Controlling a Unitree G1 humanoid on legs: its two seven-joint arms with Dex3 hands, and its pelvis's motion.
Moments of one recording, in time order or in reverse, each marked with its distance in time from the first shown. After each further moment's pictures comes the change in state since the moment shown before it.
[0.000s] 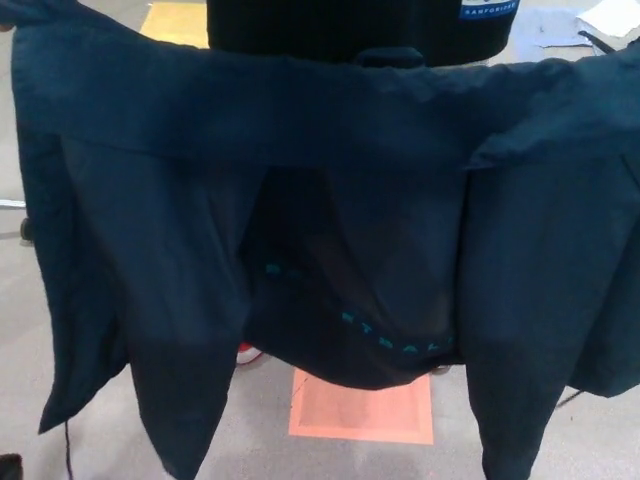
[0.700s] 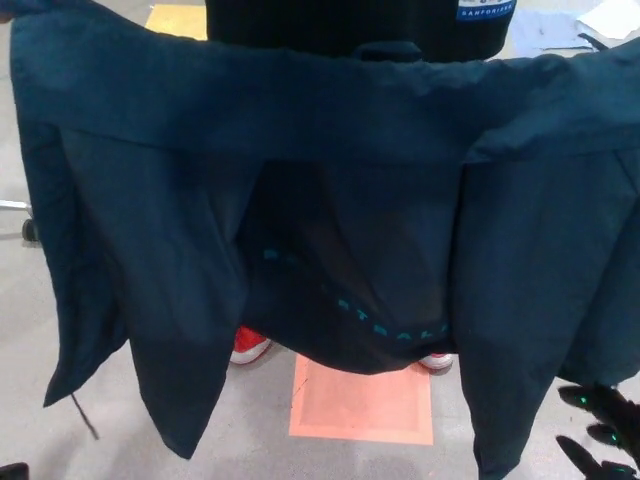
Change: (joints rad) left_arm 0.032 -0.031 0.020 0.007 -0.023 -0.060 -0.044; right_arm 0.217 -0.020 -0.104 -0.607 0.030 -0.178 0.003
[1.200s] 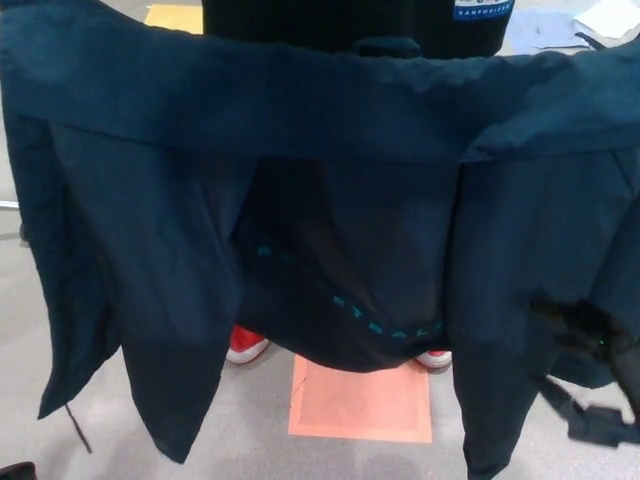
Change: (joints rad) left_arm -0.001 -0.008 -0.001 -0.001 0.000 -0.001 -0.001; right_arm 0.148 0.027 -0.103 -0.593 -0.001 -0.023 -0.002
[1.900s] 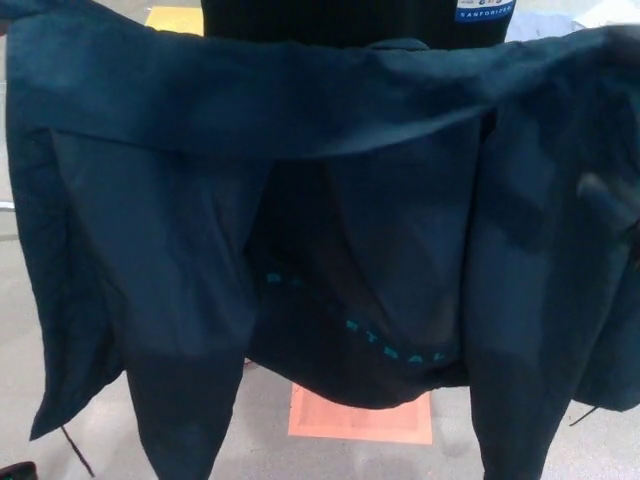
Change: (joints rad) left_arm -0.001 0.000 -0.006 0.000 0.000 -0.004 0.000; right_arm -0.189 -0.017 -0.191 -0.684 -0.002 0.025 0.001
